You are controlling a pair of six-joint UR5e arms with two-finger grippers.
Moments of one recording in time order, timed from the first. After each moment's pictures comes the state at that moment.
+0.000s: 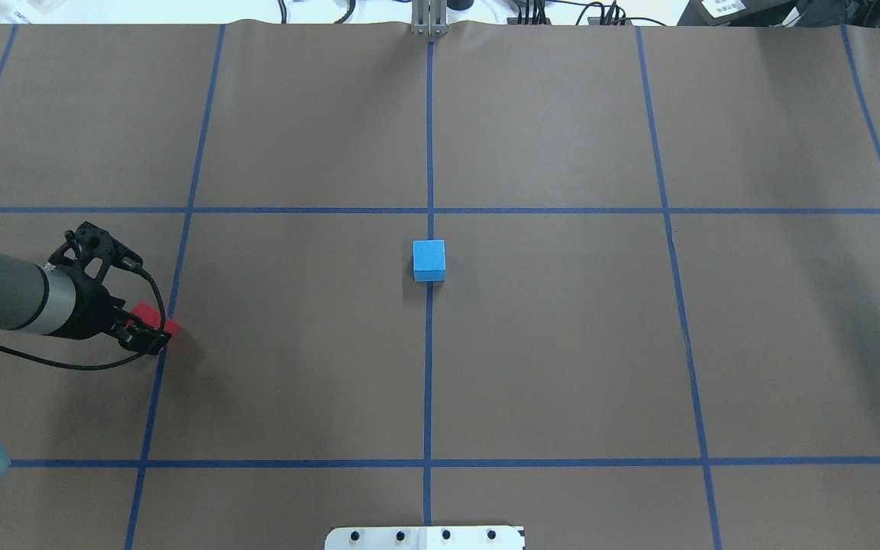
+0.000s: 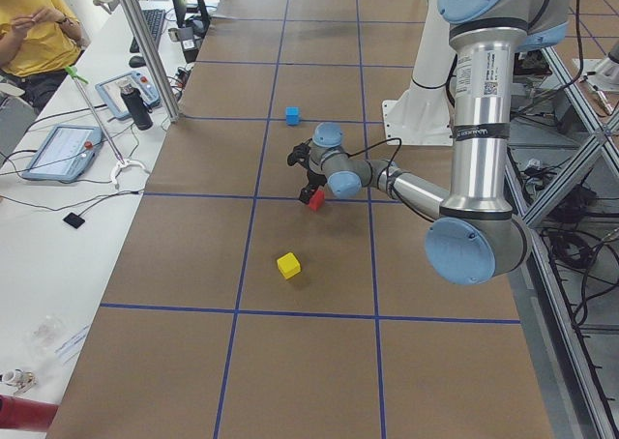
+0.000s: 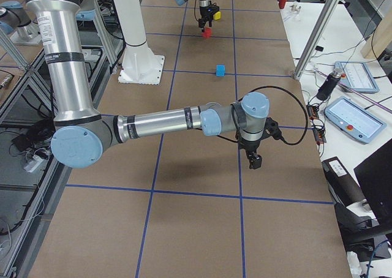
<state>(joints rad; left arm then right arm) -0.63 -1.55 -1.86 -2.17 -1.92 -0.59 1.45 -1.42 1.61 -1.52 2.29 -0.16</state>
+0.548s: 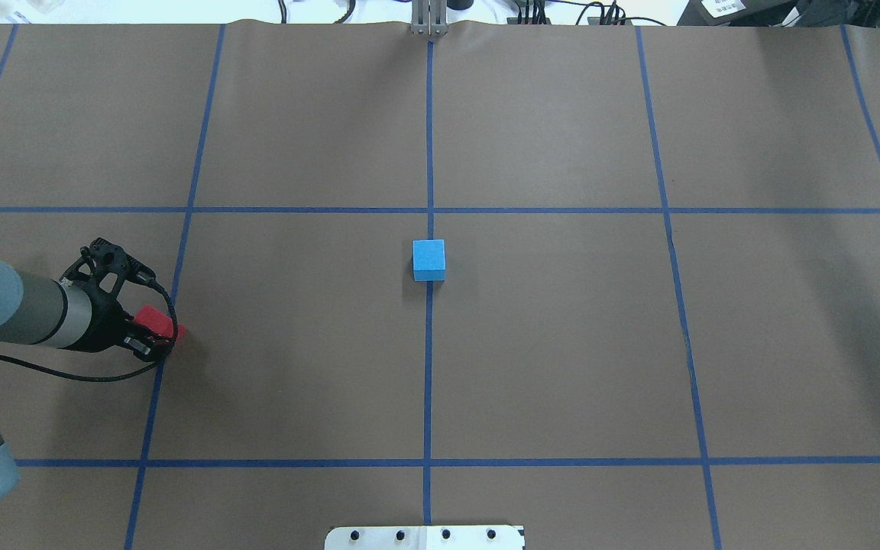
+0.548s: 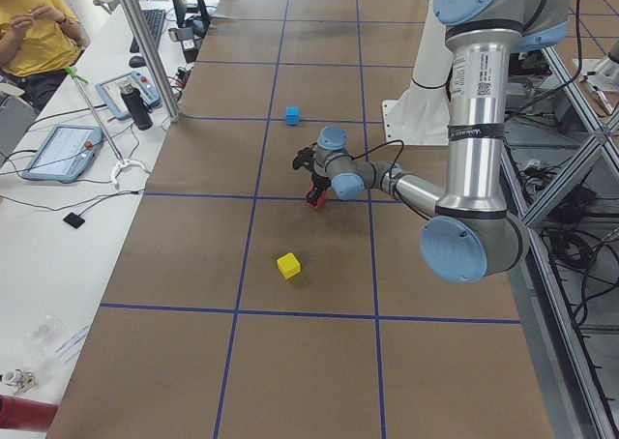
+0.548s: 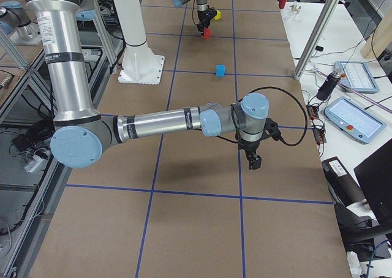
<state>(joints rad) -0.60 -1.56 -1.84 -2.17 -1.88 -0.62 1.45 -1.42 1.61 -1.52 2.29 -0.16</state>
